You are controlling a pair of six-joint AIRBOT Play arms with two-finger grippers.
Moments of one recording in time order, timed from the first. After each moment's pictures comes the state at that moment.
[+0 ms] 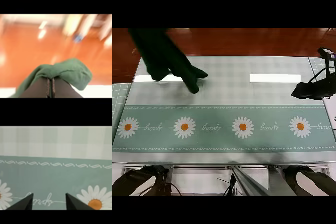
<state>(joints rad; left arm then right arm) -0.24 -0.96 1.73 1.58 -0.85 -1.75 -0.13 -1.07 1.14 -1.38 1.34 1.46</state>
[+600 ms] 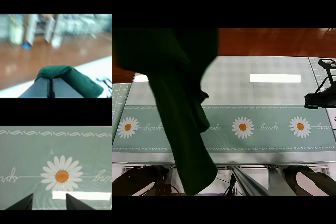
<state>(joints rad) -0.62 -0.88 1.68 1.51 -0.84 -1.74 -0.13 -1.07 1.14 -1.64 1.49 1.45</state>
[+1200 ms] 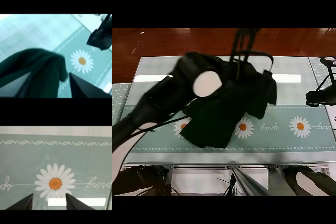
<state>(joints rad) -0.89 -1.43 1.62 1.39 -0.78 -1.72 -0.13 -1.07 1.14 -1.67 1.42 1.45</state>
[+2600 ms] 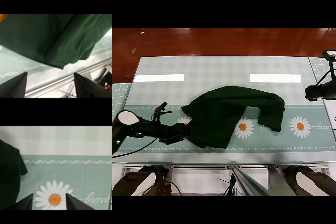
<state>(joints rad) 0.01 -0.93 0.44 0.83 -1.25 -1.45 -0.13 -1.08 1.14 -1.66 1.30 1.47</state>
